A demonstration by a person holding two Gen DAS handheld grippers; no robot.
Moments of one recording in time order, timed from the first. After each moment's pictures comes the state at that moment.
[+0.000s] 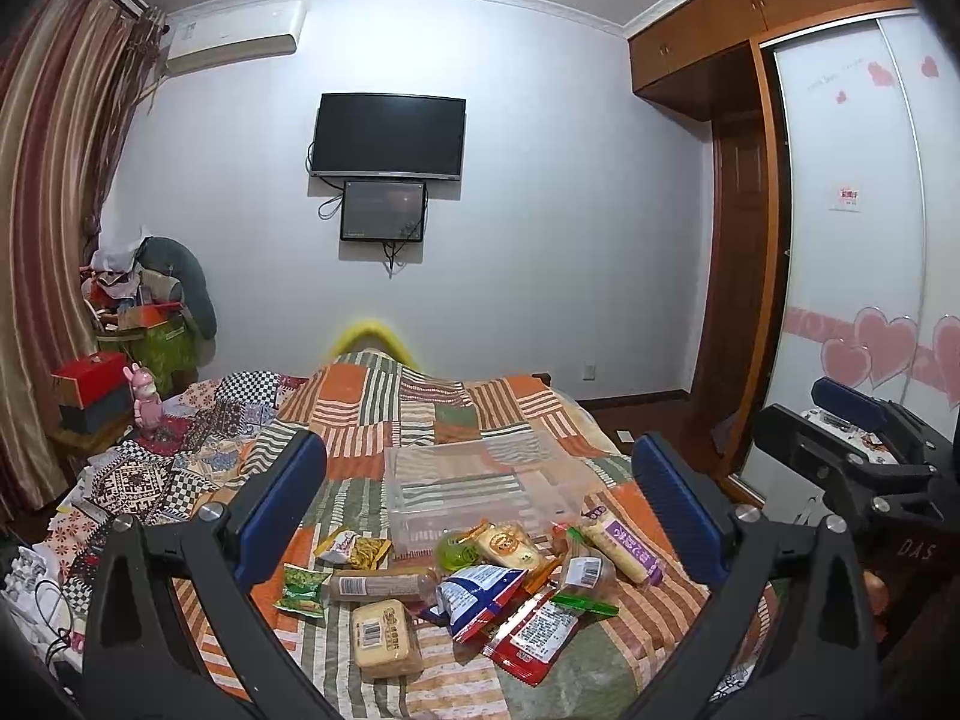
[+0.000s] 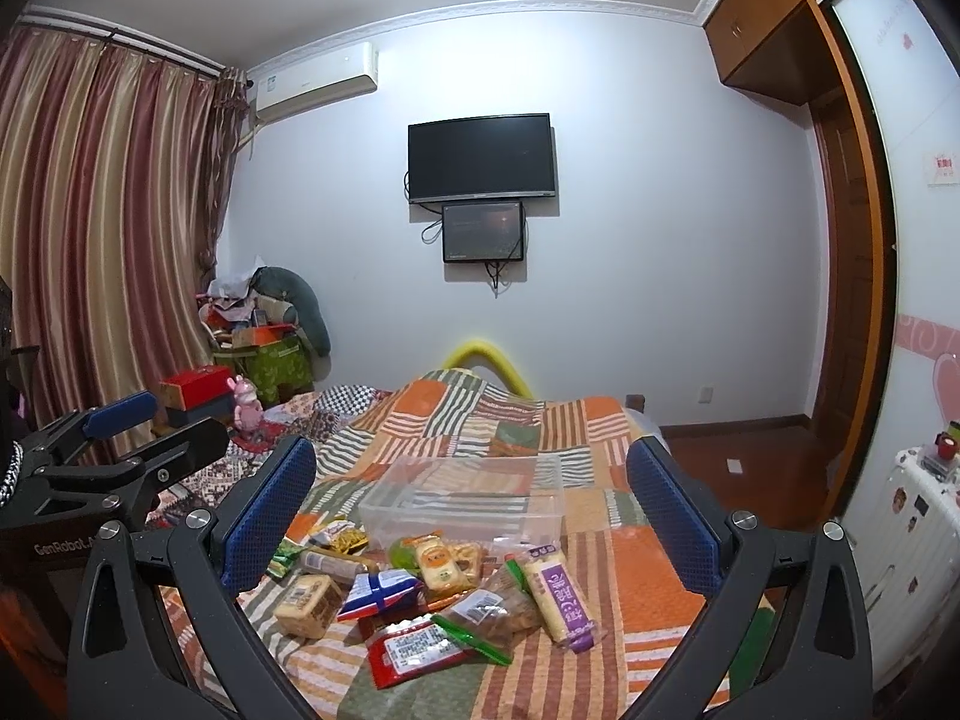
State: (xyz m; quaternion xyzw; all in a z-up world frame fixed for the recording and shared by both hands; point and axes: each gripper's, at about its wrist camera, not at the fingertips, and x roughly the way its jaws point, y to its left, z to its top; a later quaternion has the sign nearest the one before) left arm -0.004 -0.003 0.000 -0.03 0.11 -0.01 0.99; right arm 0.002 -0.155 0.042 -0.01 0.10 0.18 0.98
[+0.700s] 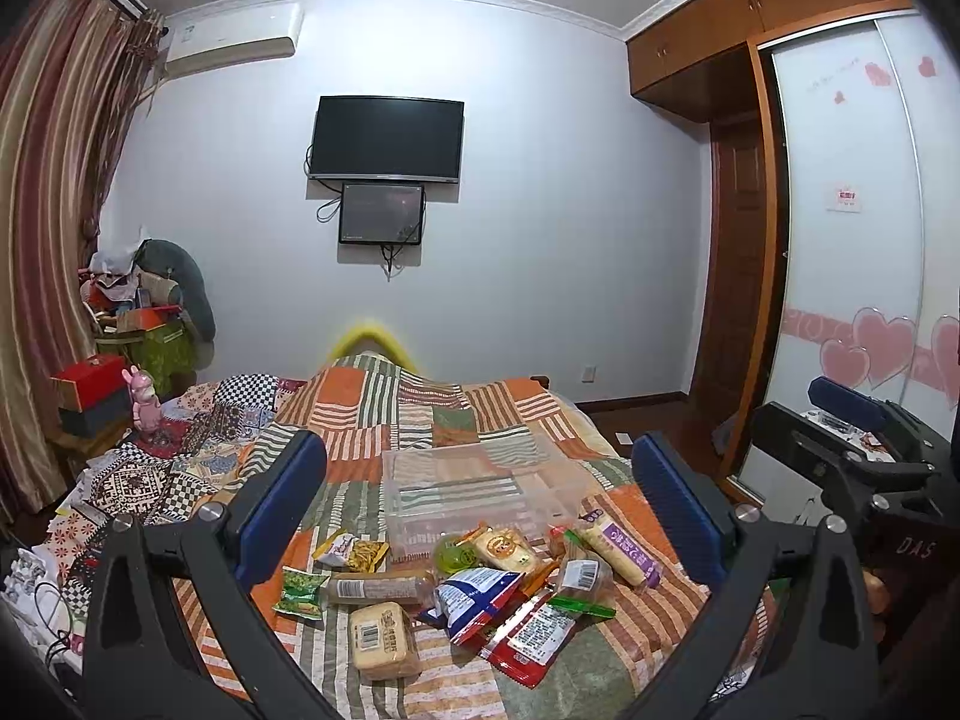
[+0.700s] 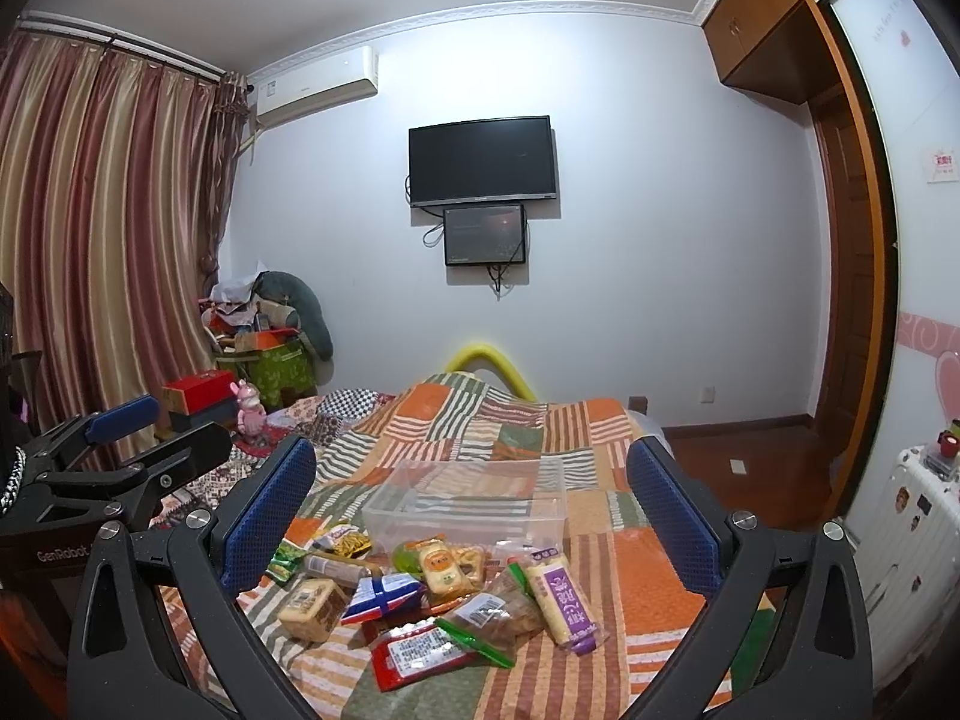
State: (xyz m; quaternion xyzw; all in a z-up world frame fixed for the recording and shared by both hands) left arm -0.006 -0.006 0.003 -0.03 0.10 -0.01 0.99; right arm 0.002 -0.158 0.043 -0.01 0.10 0.19 0.98
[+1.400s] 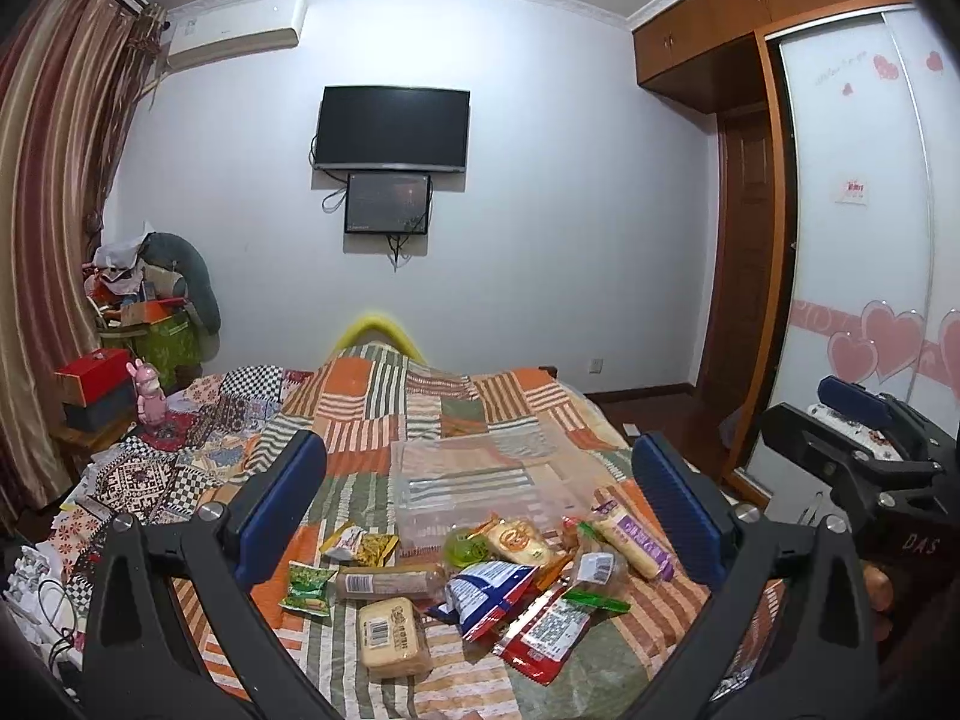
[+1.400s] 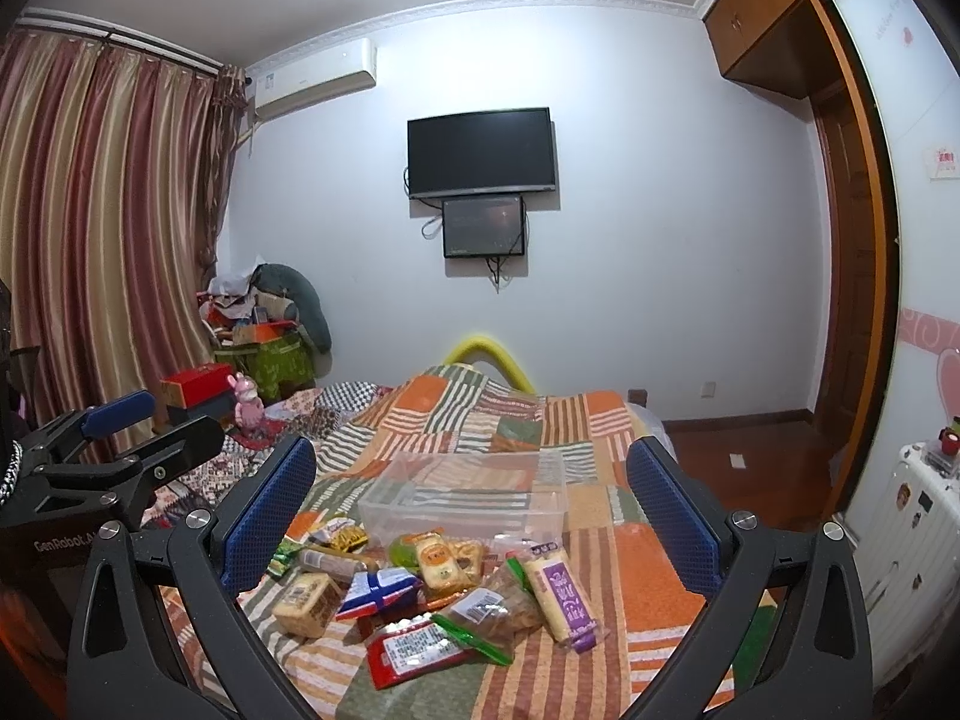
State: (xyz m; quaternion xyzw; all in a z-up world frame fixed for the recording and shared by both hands) left arm 0.011 0.000 -0.006 -0.03 0.12 0.00 0.99; right arm 0.012 -0.155 0.036 -0.01 0.11 0.18 0.98
